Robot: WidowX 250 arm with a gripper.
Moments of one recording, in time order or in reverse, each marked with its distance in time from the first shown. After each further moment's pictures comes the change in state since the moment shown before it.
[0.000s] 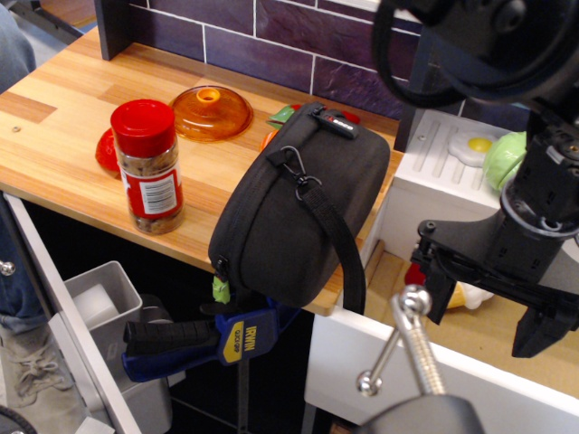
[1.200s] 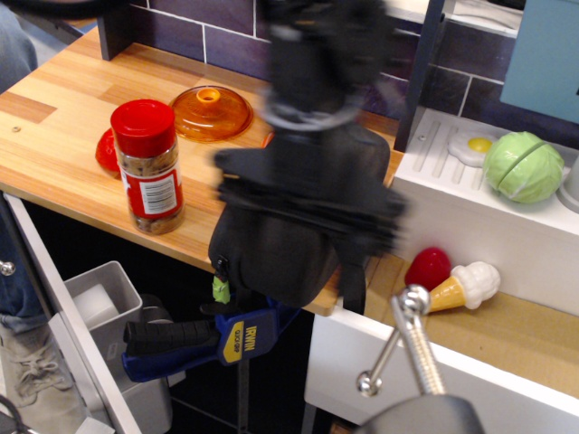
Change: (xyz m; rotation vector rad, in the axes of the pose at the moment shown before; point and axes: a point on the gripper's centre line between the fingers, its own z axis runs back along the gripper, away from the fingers) arm -0.036 0.119 0.041 -0.048 0.047 0.025
